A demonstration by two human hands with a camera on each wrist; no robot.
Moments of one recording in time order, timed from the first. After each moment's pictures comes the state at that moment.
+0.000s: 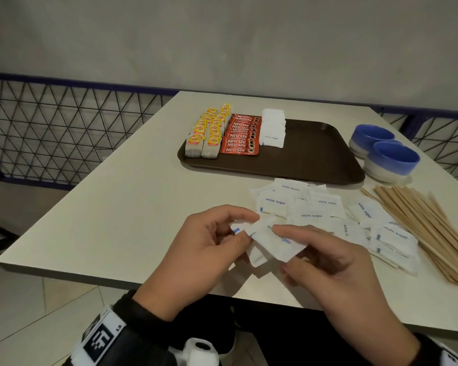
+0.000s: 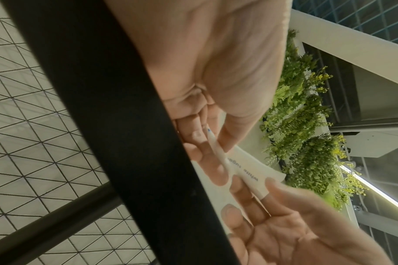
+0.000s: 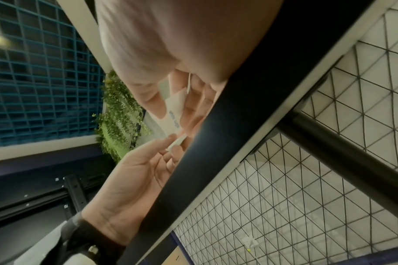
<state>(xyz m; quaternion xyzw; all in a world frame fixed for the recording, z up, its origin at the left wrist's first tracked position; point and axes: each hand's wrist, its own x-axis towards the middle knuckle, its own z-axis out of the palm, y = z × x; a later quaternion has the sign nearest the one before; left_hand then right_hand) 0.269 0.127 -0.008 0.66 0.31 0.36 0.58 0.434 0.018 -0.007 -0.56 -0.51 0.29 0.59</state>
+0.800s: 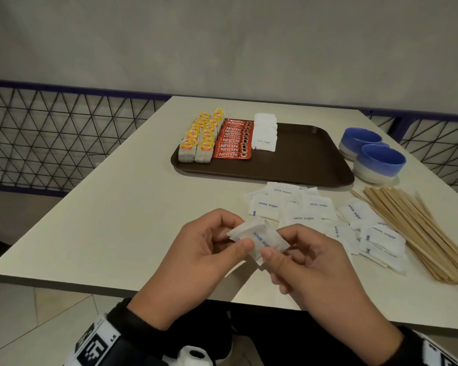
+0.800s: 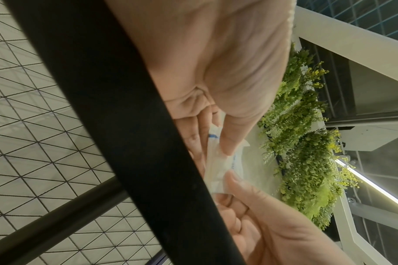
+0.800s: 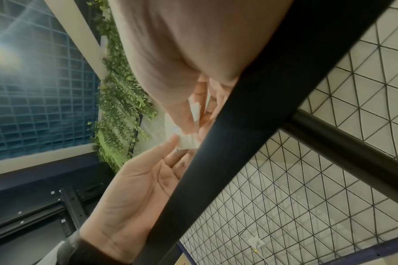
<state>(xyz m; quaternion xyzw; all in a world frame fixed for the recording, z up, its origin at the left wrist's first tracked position) 0.268 0.127 -0.015 0.66 0.26 0.36 0.60 0.437 0.032 -0.018 -0.58 -0.44 0.38 0.57</state>
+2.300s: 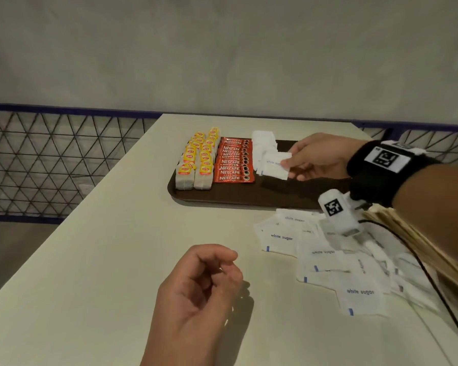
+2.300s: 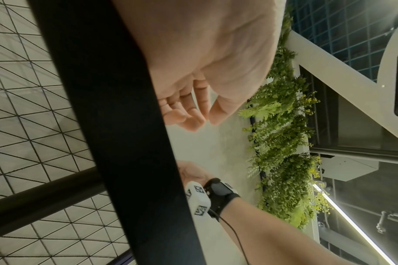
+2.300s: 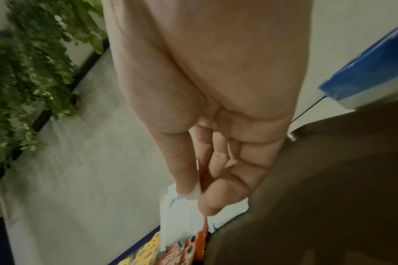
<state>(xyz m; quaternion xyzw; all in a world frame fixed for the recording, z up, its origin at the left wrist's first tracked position) 0.260 0.137 -0.018 0.58 0.26 0.51 0.57 0.563 0.234 0.088 -0.76 -0.40 0.39 0.33</state>
